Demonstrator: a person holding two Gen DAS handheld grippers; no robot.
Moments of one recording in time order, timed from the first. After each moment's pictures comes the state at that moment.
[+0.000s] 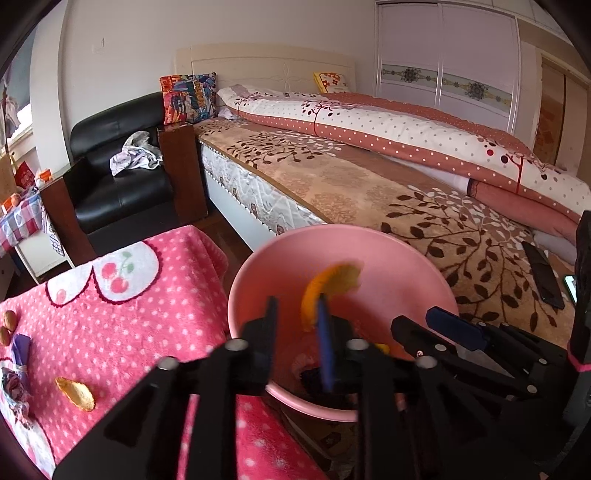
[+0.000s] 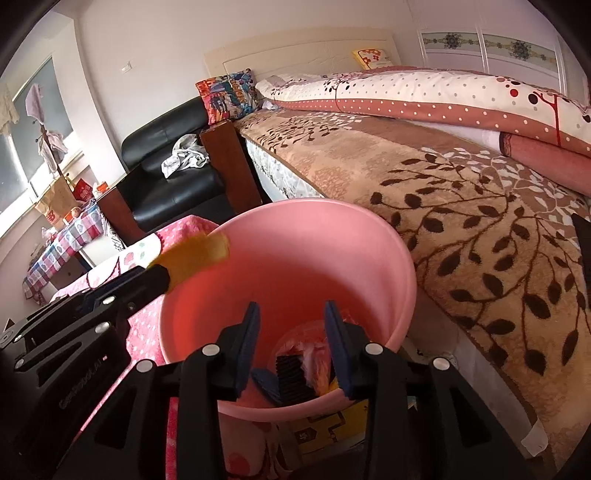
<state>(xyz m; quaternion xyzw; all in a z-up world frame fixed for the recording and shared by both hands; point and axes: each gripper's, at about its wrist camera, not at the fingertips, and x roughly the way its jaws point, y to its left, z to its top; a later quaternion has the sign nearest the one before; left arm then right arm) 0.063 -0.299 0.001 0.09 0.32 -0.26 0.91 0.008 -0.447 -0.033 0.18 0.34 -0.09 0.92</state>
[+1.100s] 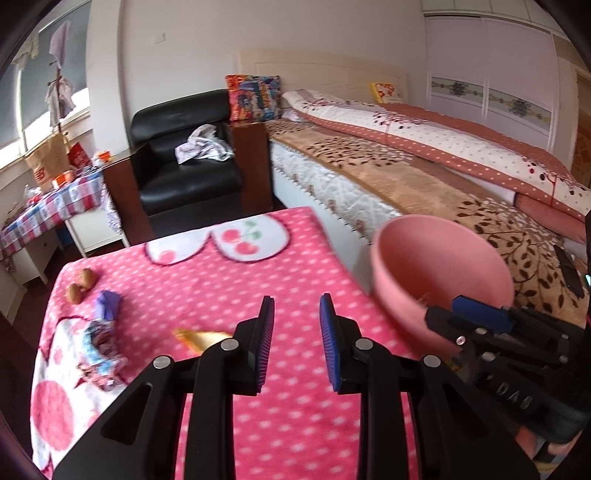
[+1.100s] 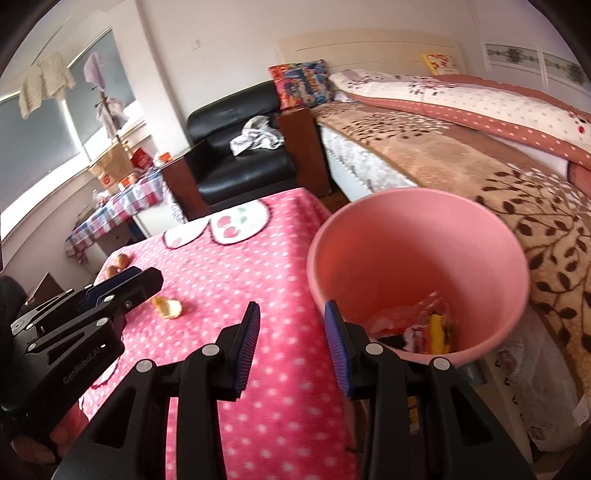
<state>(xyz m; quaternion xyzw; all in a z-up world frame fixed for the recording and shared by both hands) 0.038 -0.150 0.016 0.08 0.32 -0.16 0.93 0.004 -0.331 -0.012 0.14 0.34 0.03 0.93</state>
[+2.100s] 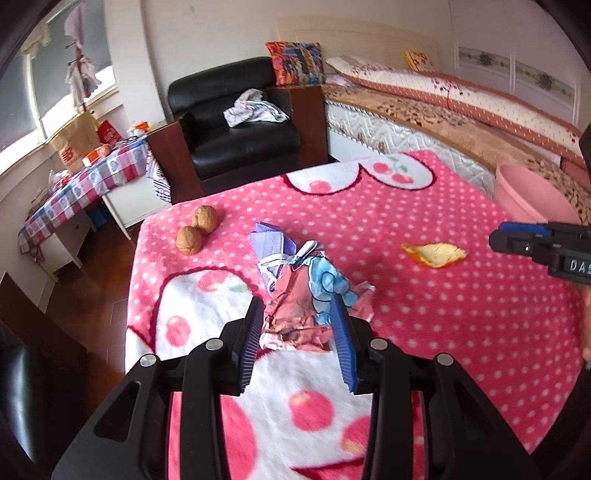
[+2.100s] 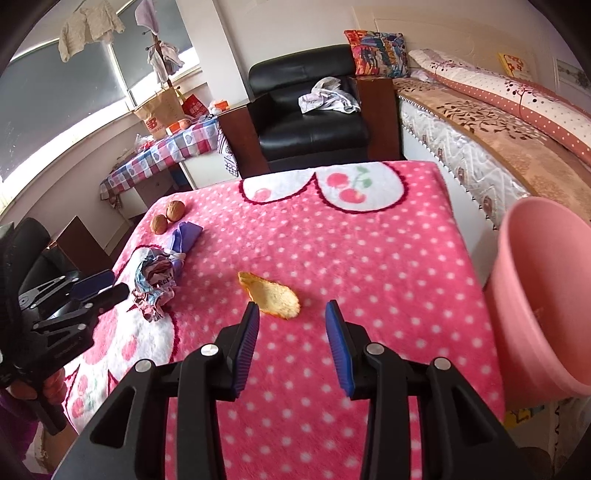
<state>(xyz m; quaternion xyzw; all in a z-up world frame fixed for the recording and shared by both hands) 0.074 0.049 -0.022 0.13 0.37 -0.12 0.91 0.076 -0.195 -0.034 0.09 0.39 0.13 0.91</state>
